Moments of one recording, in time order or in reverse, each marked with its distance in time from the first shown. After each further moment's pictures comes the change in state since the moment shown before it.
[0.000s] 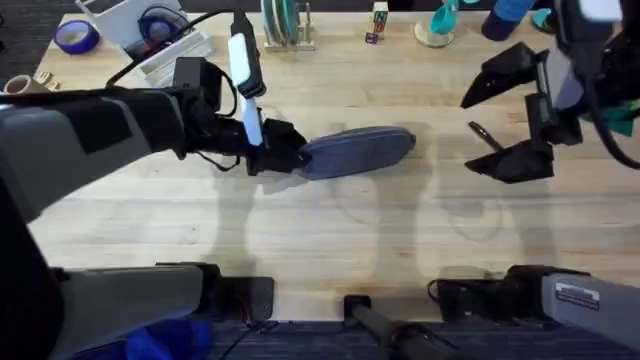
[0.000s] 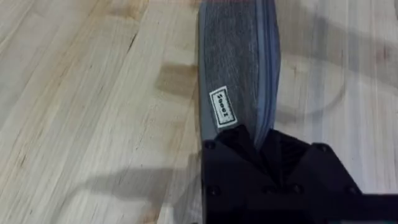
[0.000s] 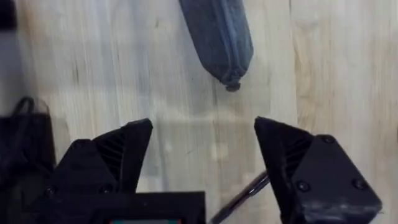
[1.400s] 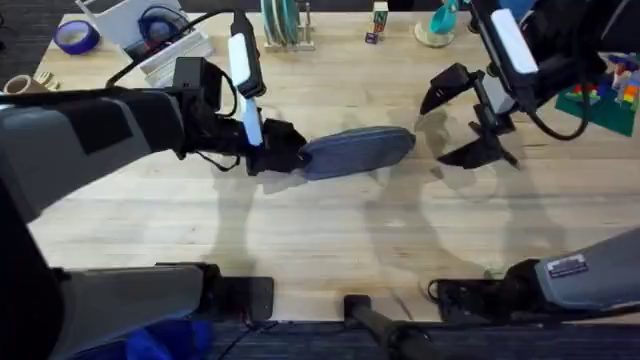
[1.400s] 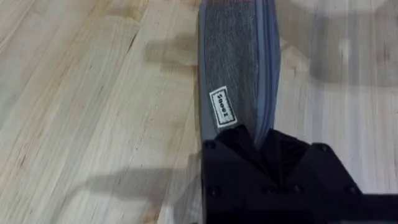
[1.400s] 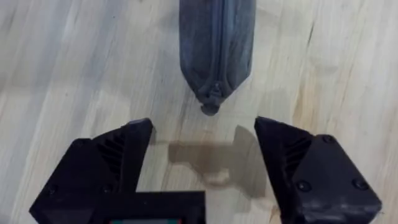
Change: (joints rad) left arm 0.000 0.000 0.000 0.000 0.000 0.000; right arm 0.002 0.402 0.000 0.199 -0.093 -0.403
